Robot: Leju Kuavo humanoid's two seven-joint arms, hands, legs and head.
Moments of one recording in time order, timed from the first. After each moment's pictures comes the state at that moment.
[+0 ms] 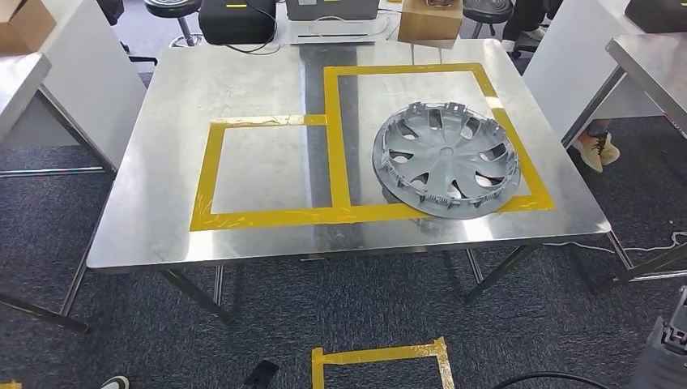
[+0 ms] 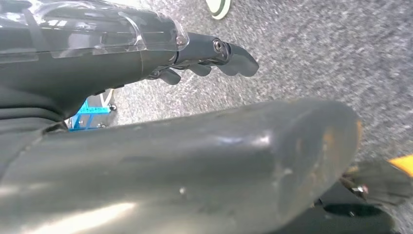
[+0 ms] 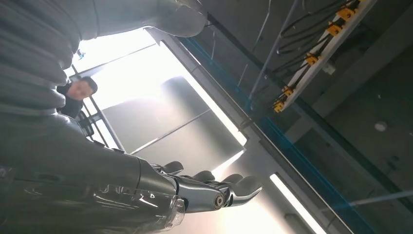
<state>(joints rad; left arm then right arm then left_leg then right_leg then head) -0.13 0.04 -0.94 -0.24 0.52 0.46 0.36 0.13 -0.24 0.40 -2.33 -0.84 -0.16 -0.65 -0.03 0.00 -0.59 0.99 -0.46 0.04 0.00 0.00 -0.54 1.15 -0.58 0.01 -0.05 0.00</state>
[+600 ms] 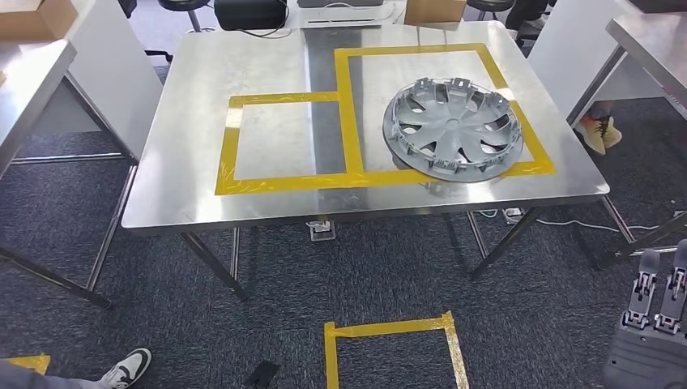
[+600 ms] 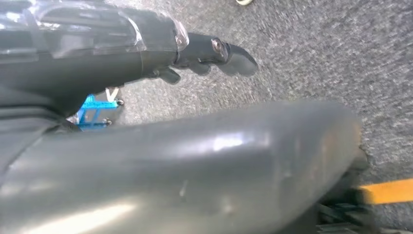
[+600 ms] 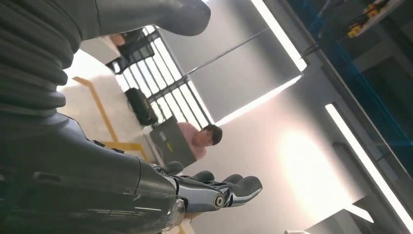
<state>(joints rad) -0.13 0.03 -0.95 -0.25 0.54 0.46 0.36 0.13 -0.26 0.41 -2.31 -0.61 -0.53 -0.44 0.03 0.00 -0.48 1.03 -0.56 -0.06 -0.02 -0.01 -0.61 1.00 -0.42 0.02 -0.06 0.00</state>
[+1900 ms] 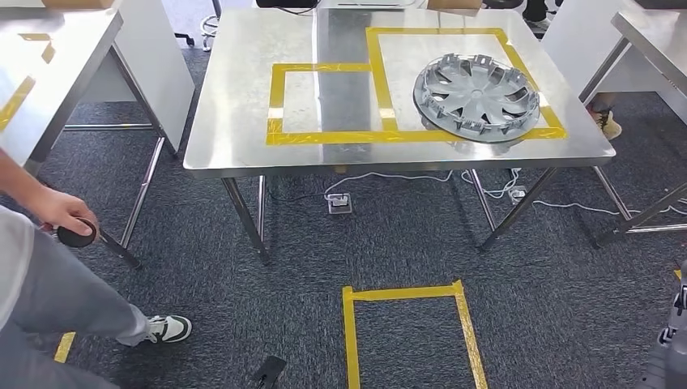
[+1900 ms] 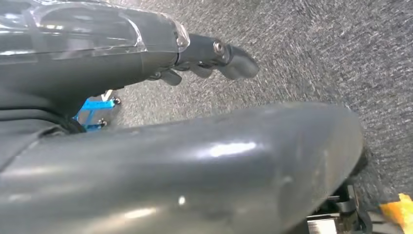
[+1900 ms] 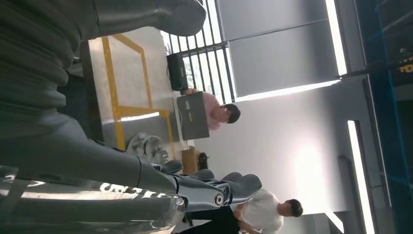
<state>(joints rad) -0.15 0.01 -0.95 -0.25 0.52 0.46 0.36 0.14 -0.33 0.40 -2.37 -0.16 -0.65 -0.16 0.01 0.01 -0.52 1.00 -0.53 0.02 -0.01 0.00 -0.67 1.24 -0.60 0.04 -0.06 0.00</state>
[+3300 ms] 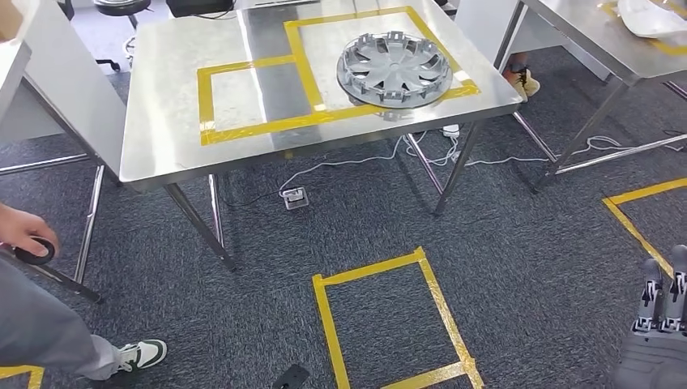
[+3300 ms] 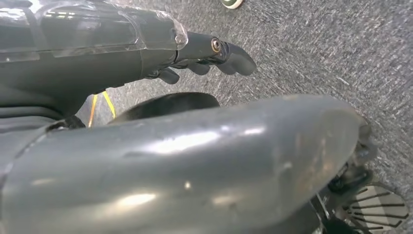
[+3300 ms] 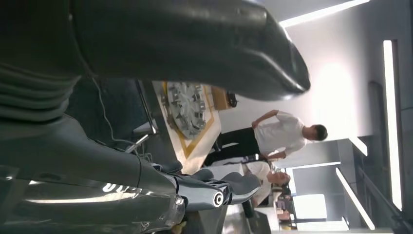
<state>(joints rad) -0.15 -0.03 -1.01 -0.25 0.41 0.42 0.37 0.14 -0.32 0.35 -2.27 -0.15 -0.65 -0.05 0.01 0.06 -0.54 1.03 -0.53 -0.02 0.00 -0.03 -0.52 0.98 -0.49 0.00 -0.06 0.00</state>
